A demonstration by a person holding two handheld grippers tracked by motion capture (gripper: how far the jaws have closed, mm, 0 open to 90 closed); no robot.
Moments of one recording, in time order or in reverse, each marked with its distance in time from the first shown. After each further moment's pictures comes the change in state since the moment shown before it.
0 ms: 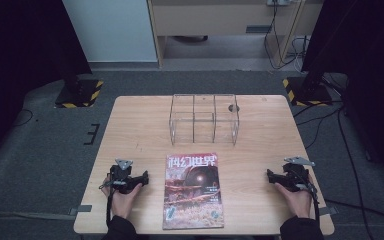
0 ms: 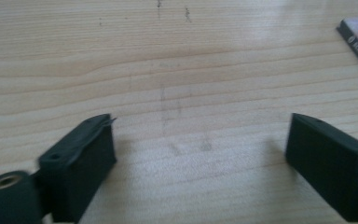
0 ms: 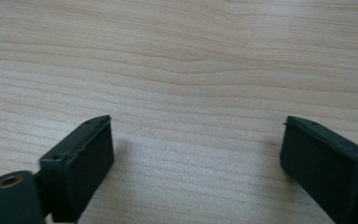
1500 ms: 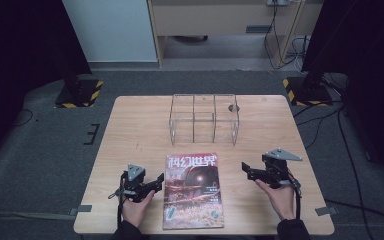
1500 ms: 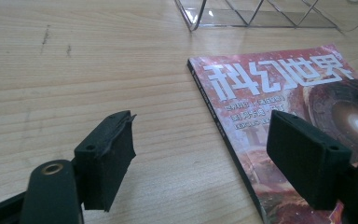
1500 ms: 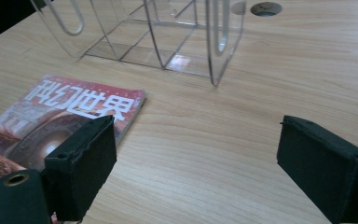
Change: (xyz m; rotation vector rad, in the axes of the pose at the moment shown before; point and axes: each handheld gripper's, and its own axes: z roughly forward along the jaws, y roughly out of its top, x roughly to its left) left arm -0.051 -0.005 -0.027 -0.145 -0.227 0.001; right arm 0.079 0.046 -0.045 -0.175 0.297 -0.024
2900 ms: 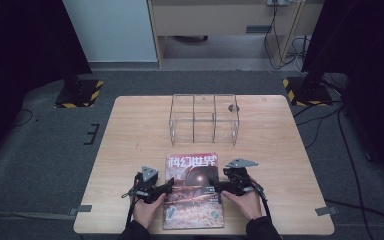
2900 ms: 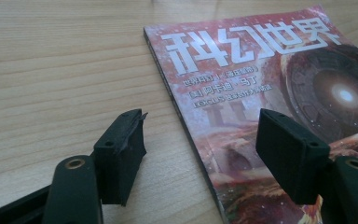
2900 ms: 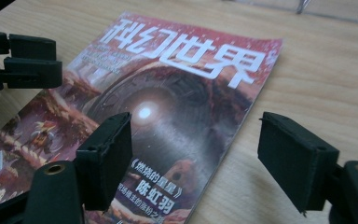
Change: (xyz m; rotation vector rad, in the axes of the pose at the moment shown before) left arm -0.027 -0.009 0.020 0.083 -0.032 0.059; right arm 0.079 -0.027 0.058 0.167 0.186 -0.056
